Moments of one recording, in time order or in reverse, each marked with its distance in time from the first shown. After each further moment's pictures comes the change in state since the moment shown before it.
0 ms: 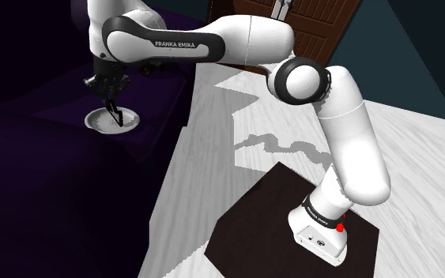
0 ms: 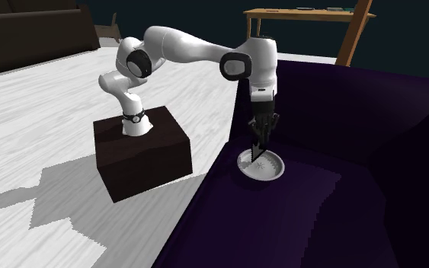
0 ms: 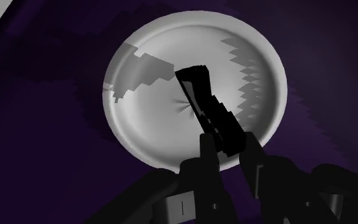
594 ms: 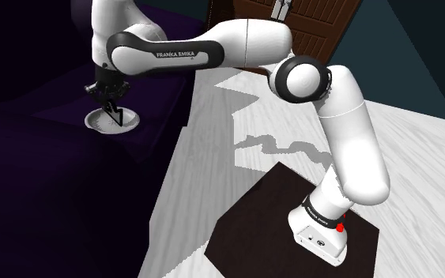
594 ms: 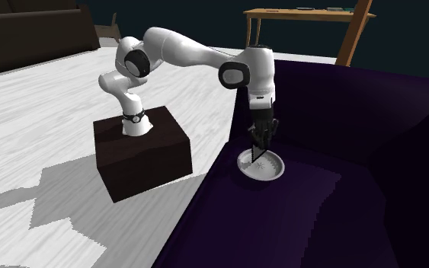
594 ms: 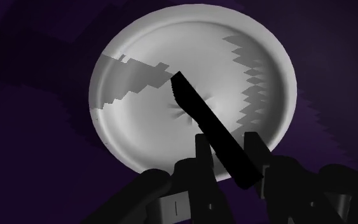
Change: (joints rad) arm -0.020 -0.010 -0.004 -0.091 -0.006 0.108 0.016
